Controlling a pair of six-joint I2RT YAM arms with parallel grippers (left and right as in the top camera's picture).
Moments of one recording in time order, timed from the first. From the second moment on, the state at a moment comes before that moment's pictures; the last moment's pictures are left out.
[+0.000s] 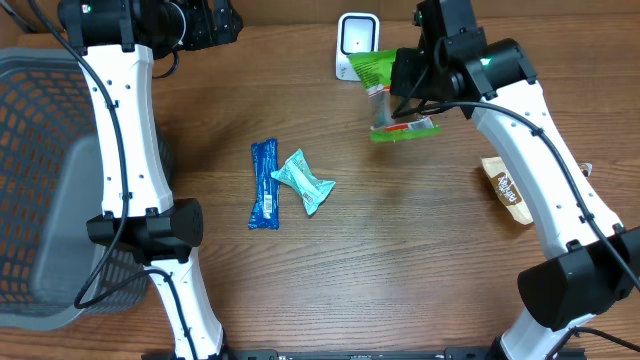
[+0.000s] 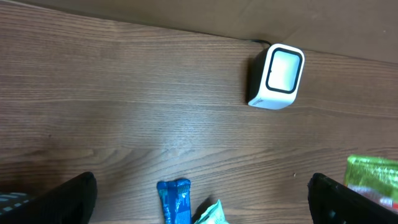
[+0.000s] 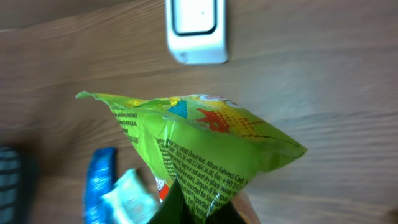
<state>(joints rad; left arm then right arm) 0.05 2.23 2.78 -1.49 0.27 -0.16 0.35 1.86 1.90 -0.98 -0.03 0.43</state>
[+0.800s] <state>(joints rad) 0.05 2.23 2.78 -1.49 0.27 -0.16 0.47 2.26 1.92 -1.04 0.74 0.14</state>
